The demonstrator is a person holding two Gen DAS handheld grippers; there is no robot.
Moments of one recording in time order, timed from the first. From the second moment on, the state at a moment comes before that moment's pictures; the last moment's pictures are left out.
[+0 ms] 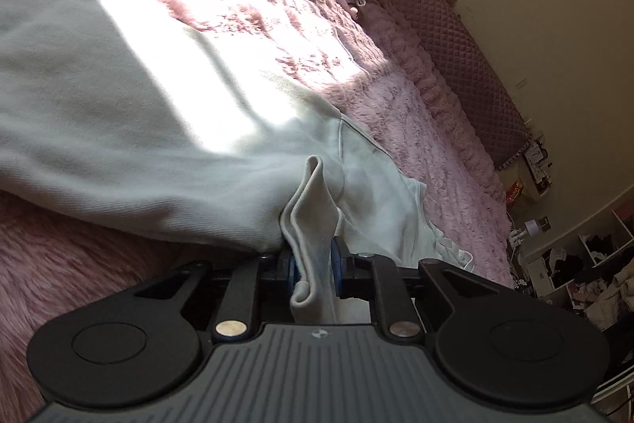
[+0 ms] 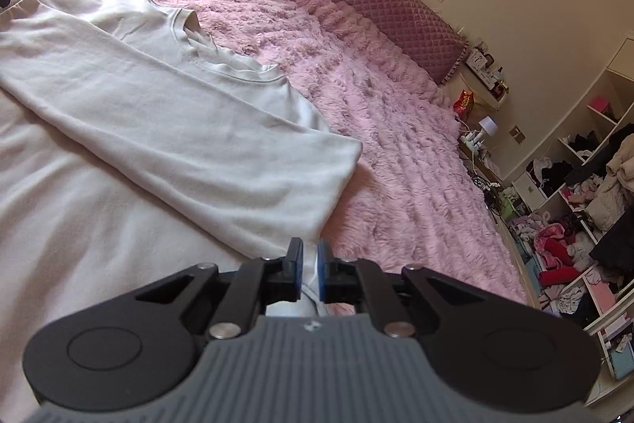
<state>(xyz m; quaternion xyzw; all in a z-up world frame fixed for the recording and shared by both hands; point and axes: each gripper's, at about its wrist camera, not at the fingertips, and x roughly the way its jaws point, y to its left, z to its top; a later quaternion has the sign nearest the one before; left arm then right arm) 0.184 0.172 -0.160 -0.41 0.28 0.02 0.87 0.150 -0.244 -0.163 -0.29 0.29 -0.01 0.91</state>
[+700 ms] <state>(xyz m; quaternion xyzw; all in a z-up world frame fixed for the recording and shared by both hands) -0.036 0.360 -0.147 -0.49 0.15 0.29 0.81 0.120 -0.052 -0.146 -0.20 0.30 0.21 0.91</state>
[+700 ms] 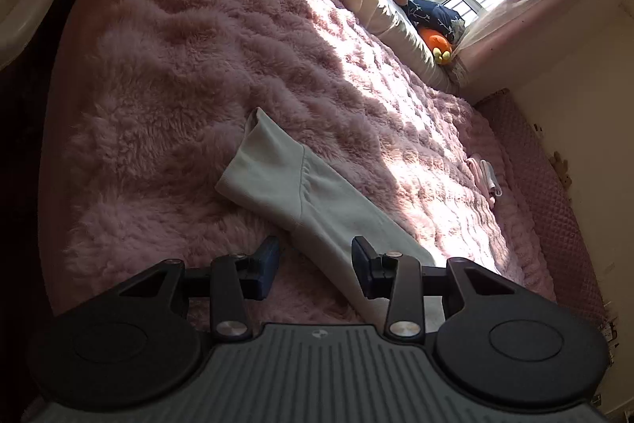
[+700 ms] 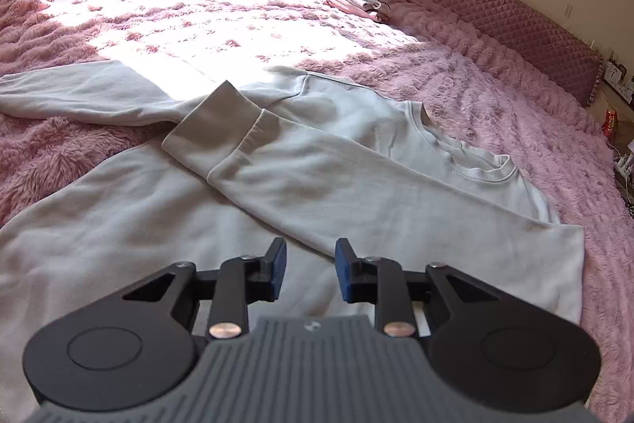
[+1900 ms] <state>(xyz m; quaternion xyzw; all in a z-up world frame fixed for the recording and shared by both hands) 0.153 0.162 0.008 -0.42 0.01 -0.13 0.90 0.094 -0.174 -0.119 -0.15 0.31 0.11 0.93</state>
